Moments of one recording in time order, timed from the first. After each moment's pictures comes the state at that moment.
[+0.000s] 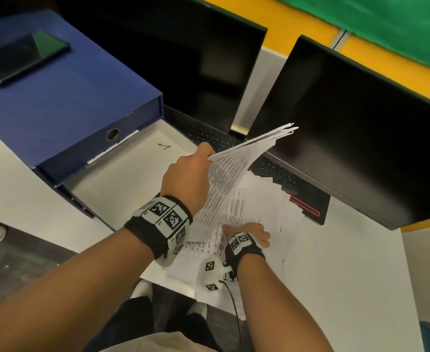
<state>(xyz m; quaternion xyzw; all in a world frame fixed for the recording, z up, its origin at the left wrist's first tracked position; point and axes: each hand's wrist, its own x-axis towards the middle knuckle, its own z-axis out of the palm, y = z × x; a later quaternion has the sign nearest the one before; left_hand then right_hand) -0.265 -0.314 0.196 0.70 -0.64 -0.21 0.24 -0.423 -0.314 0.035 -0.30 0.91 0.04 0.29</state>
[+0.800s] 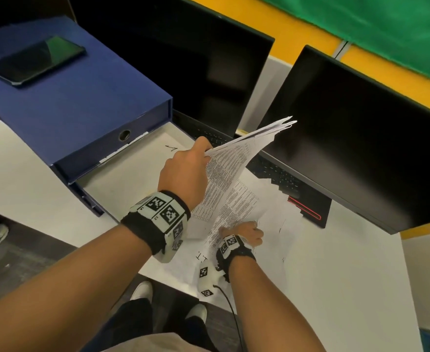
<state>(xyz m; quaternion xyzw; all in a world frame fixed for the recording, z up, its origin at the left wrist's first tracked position) -0.247 -0.308 0.206 0.70 -0.63 -0.19 0.27 -0.395 -0.306 0.029 -0.34 0.90 0.01 0.25</state>
